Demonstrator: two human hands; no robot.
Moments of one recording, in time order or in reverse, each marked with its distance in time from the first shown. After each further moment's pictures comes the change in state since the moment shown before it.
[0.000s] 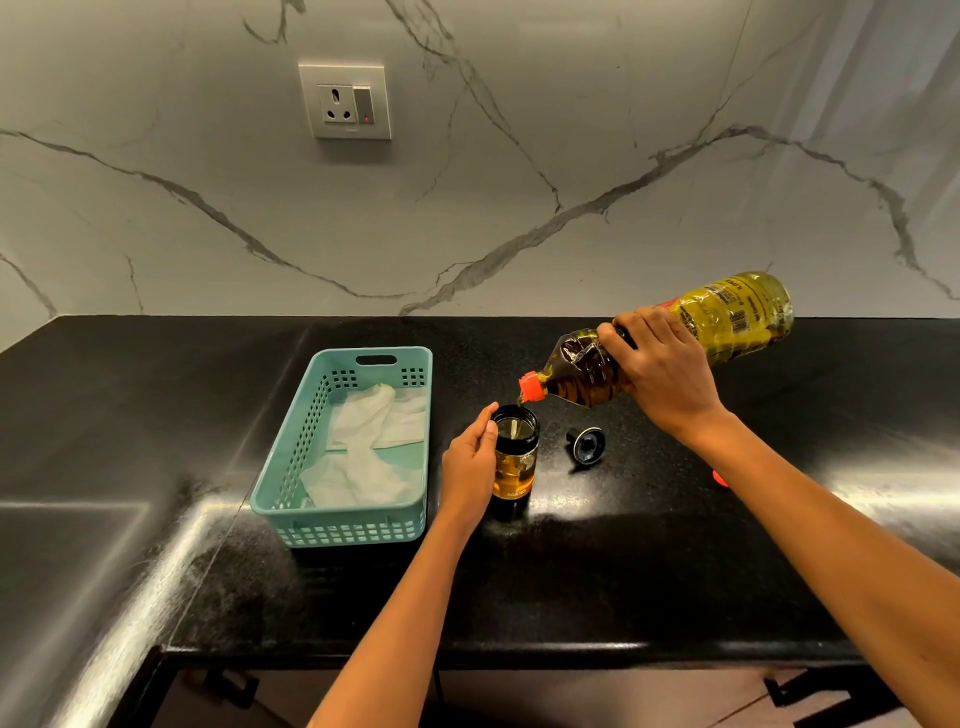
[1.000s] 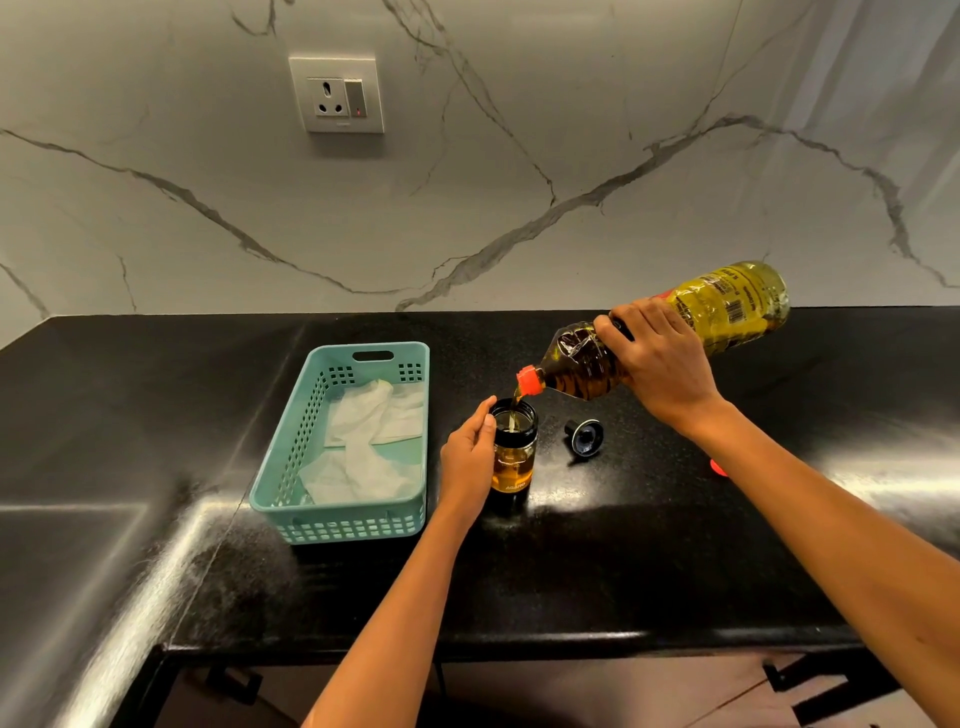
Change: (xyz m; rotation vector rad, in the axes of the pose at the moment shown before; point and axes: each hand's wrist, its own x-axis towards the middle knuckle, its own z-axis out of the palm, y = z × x) left_hand -0.003 0.007 0.000 0.001 -0.003 -0.001; right_hand 0.000 0.000 0.000 -0.007 -0.011 -0.008
